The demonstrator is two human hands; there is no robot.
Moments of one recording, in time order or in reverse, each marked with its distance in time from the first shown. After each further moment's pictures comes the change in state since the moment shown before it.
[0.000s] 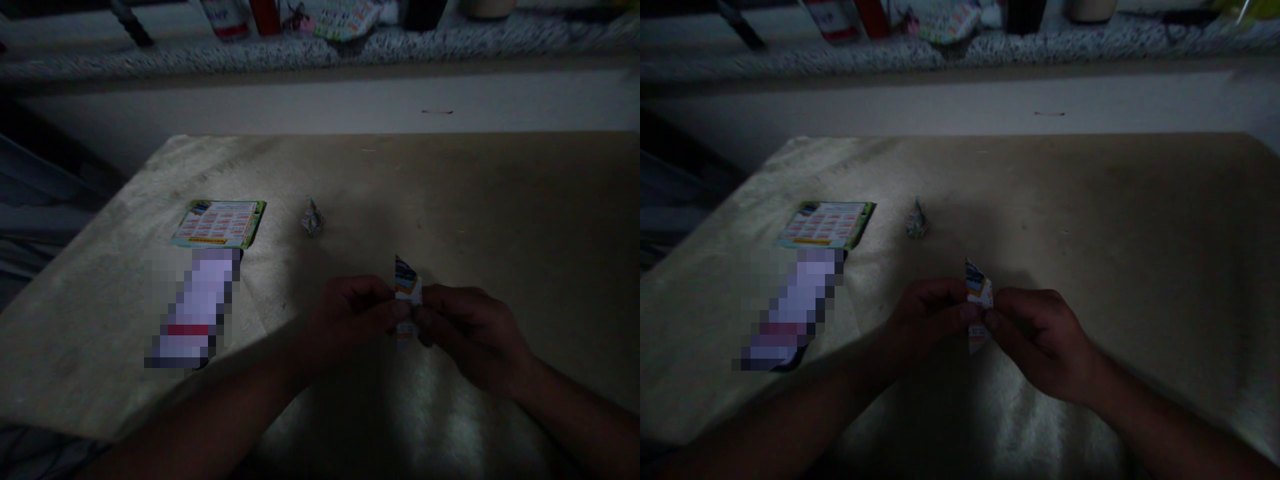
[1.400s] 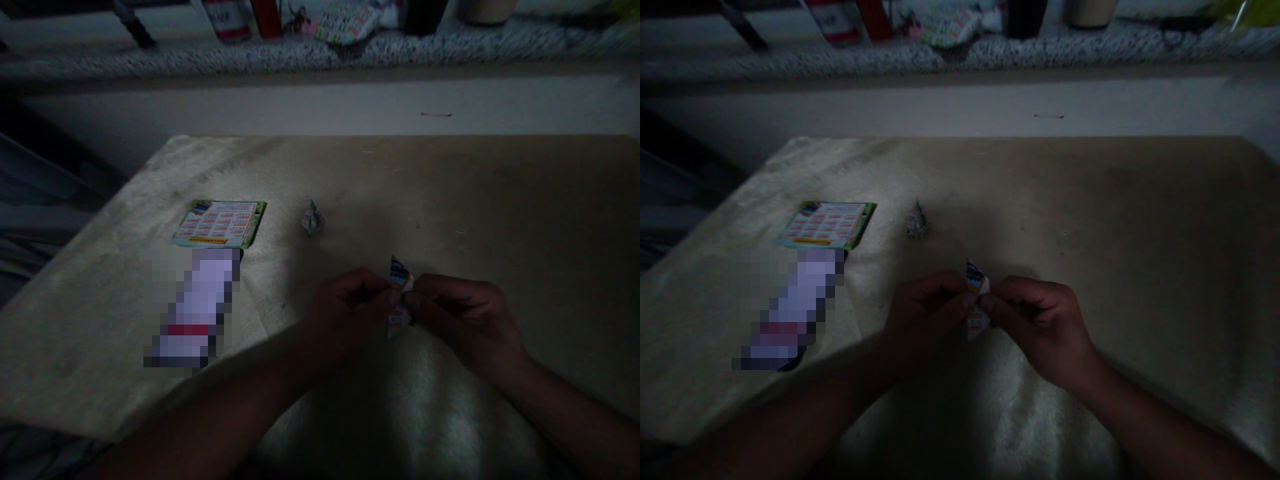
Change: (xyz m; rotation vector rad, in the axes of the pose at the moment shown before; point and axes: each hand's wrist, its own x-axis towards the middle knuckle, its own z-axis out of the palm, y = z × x) left_hand 0.000 -0.004 0.000 0.242 0.139 0.194; right_hand 0.010 -0.009 0.008 0.298 0.251 0.214
